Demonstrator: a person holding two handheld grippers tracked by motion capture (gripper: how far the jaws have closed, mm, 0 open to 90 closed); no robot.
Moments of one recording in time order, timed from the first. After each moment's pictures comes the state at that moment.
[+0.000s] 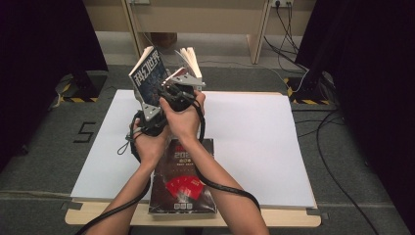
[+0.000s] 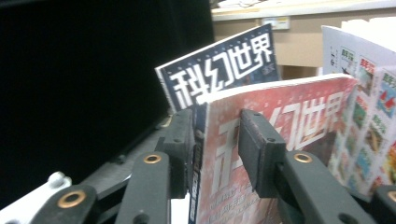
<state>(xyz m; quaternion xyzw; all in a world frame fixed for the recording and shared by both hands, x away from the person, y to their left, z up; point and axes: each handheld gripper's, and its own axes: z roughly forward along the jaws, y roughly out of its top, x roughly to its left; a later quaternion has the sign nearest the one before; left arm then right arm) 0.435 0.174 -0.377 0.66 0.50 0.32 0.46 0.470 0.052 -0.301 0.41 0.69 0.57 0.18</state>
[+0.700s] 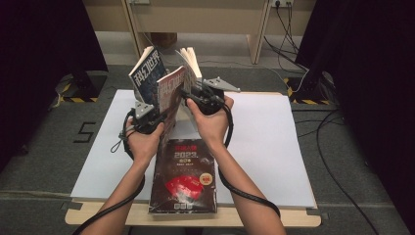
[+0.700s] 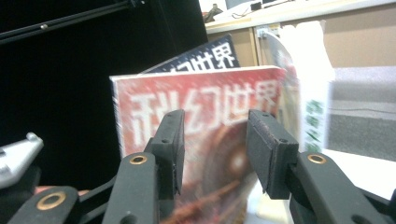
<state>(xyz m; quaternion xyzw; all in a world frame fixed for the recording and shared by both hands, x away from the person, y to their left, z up) 0.438 0.190 -0.373 0.65 0.50 0.30 0.49 0.464 -0.023 -0.309 0.43 0.66 0.60 0.17</state>
